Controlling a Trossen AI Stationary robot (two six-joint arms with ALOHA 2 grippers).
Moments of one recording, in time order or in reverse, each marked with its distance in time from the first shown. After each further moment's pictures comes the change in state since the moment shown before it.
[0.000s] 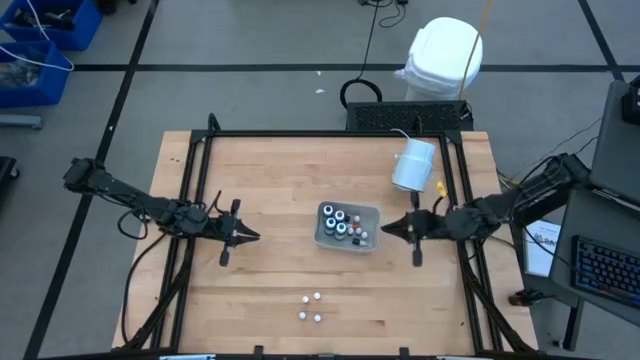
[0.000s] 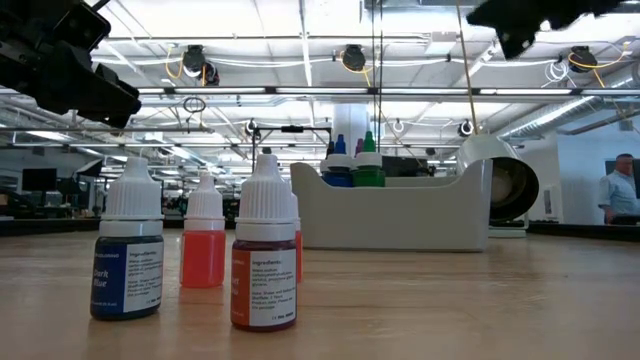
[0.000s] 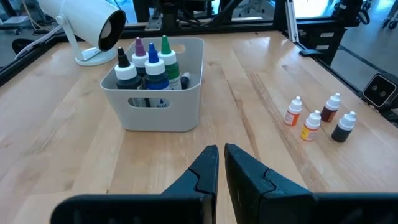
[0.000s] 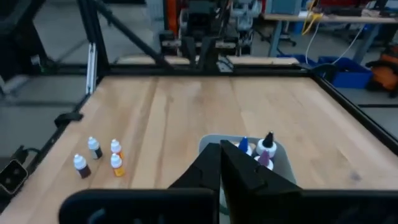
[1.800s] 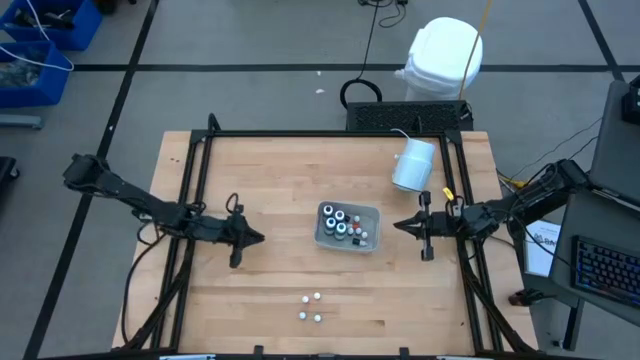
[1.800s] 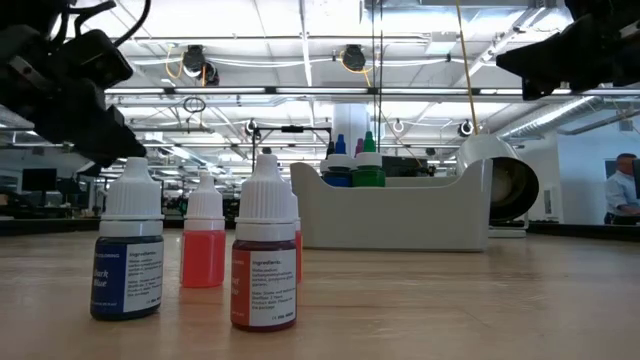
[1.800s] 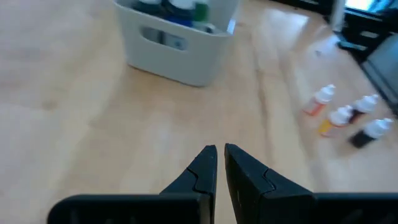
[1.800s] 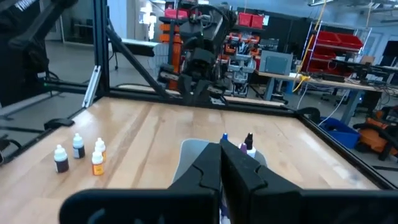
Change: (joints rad) left arm -0.008 0.241 0.001 0.071 -0.051 -0.332; right arm -0.014 -0.309 -0.445 0.413 -0.026 -0.238
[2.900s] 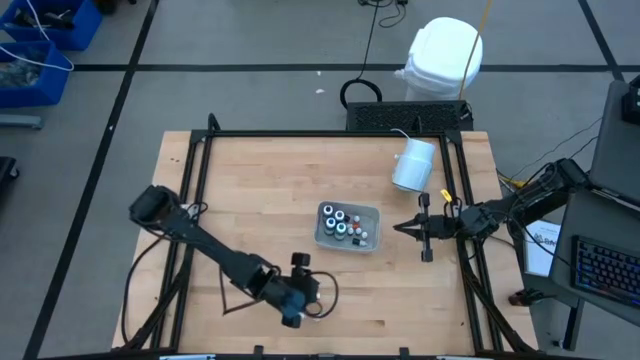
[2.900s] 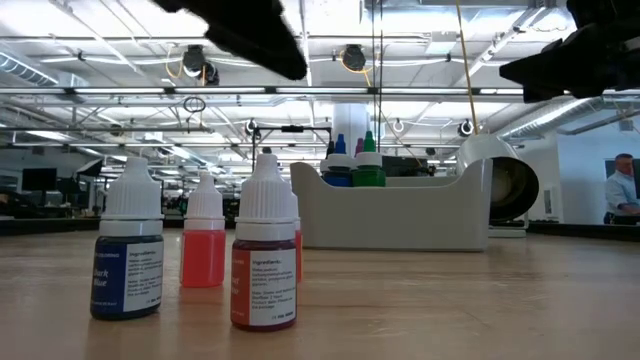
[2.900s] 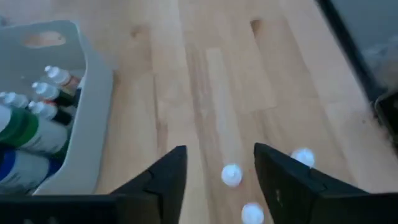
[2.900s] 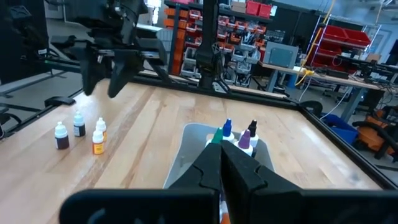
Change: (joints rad) left arm -0.173 0.997 1.143 -0.532 -0.058 0.196; right arm 0.011 0.000 0.000 -0.059 -0.001 -0.027
